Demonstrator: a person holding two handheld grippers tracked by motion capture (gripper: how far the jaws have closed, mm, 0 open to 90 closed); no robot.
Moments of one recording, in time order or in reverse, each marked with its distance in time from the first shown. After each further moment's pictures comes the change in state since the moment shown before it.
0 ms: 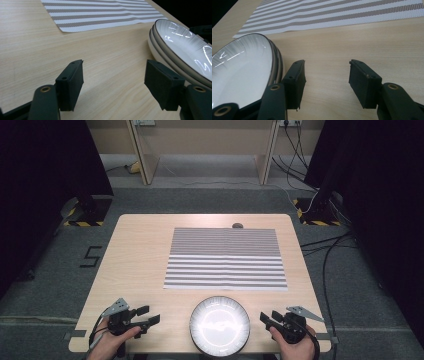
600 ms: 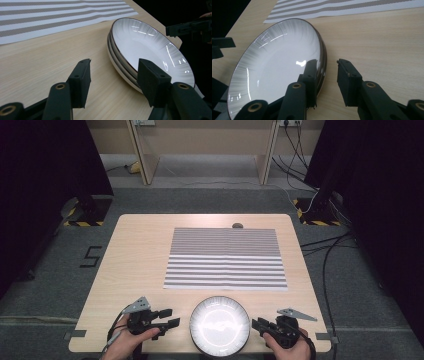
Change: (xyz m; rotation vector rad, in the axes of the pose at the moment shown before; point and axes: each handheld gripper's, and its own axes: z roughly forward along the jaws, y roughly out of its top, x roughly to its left) left arm -0.050 0.020 0.033 0.091 -0.159 0.046; right arm 0.035 0.003 -0.011 0.121 0.120 -0.006
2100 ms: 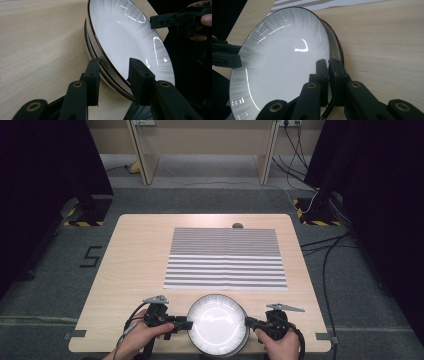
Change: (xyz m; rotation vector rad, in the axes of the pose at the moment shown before) left arm -0.007 0.016 0.030 0.174 -0.101 -0.160; right arm 0.009 0.011 0.024 0.085 0.038 0.046
